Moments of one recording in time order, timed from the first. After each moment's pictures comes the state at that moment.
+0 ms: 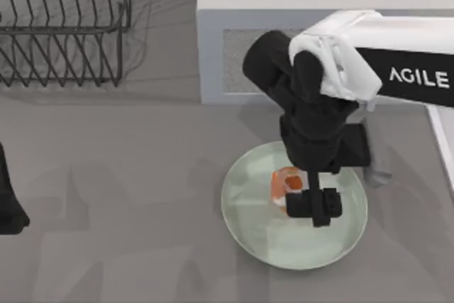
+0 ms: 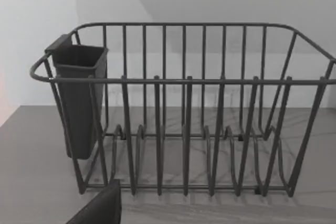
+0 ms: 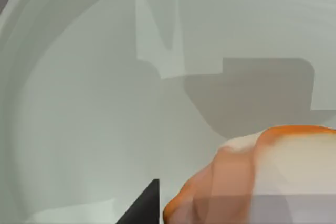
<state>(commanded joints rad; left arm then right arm) 0.00 0.00 0.00 0.00 0.00 0.00 0.67 2.05 1.47 -1.00 0.02 2.25</state>
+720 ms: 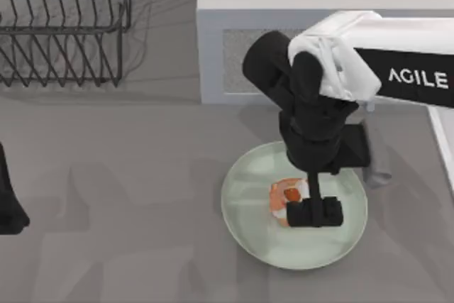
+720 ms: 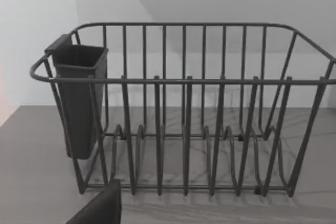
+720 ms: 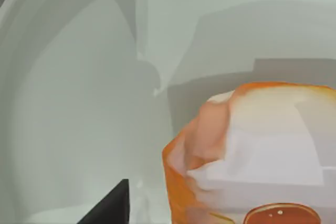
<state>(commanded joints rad) 0.00 0.00 0.00 0.00 0.00 0.00 0.67 2.05 1.47 -1.00 0.02 2.25</state>
